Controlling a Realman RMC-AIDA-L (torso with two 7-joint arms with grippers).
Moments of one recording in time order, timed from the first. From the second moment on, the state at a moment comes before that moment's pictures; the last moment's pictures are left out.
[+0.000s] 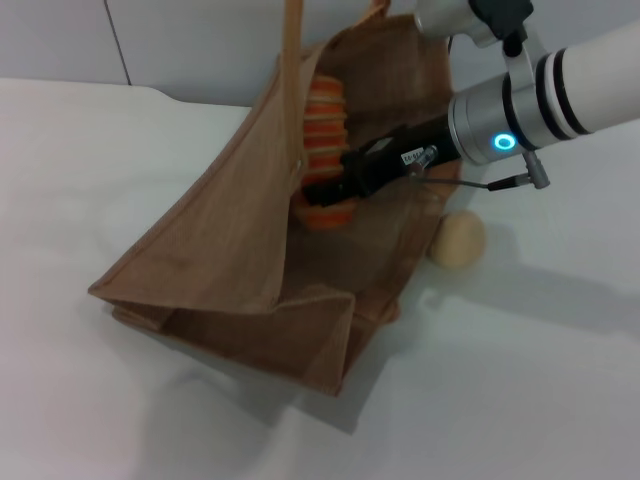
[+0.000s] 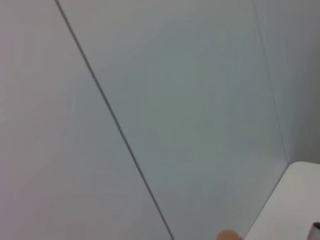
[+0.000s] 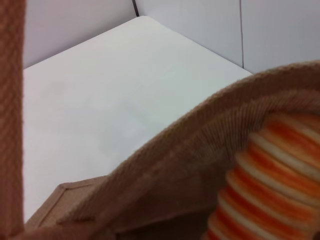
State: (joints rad) left arm -0.85 -2.03 1.18 1.88 -0.64 -1.47 0.54; right arm 1.13 2.04 -1.18 -0.38 1.10 1.05 -1.16
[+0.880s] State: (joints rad) left arm -0.85 -2.03 1.18 1.88 -0.63 -1.47 0.53; right arm 1.14 2.03 -1.21 -0.38 1.10 1.04 -1.12
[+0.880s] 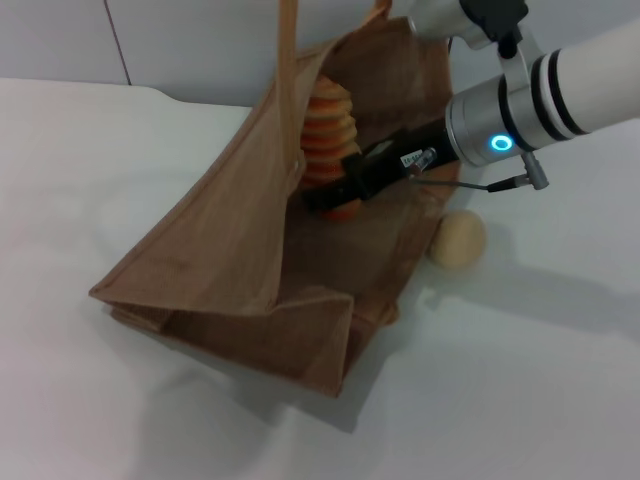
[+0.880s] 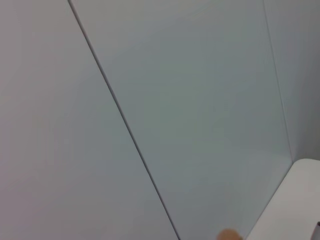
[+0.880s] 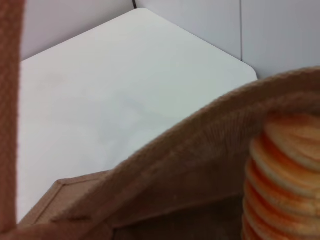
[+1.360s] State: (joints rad) left arm -0.82 -2.03 1.17 1.88 -0.59 -1.46 0.53; right arm 1.11 2.03 -1.23 -0.39 1.10 1.11 -1.12
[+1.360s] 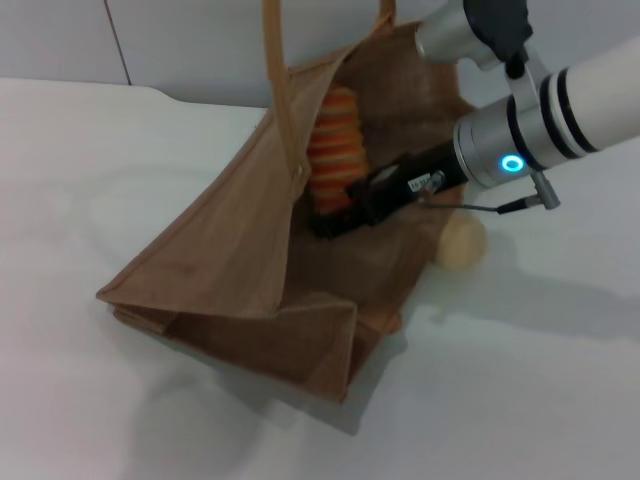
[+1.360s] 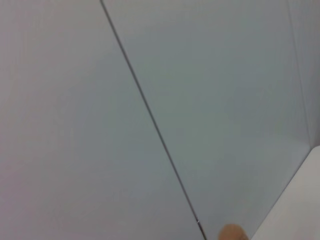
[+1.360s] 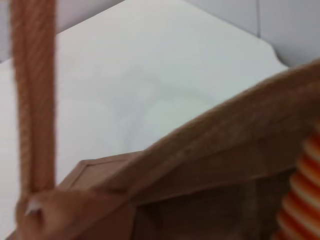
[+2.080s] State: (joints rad) left arm -0.75 -2.02 1.11 1.88 -0.58 -1.46 0.53; right arm 1.05 2.02 -1.20 -0.49 1.10 1.23 -1.09
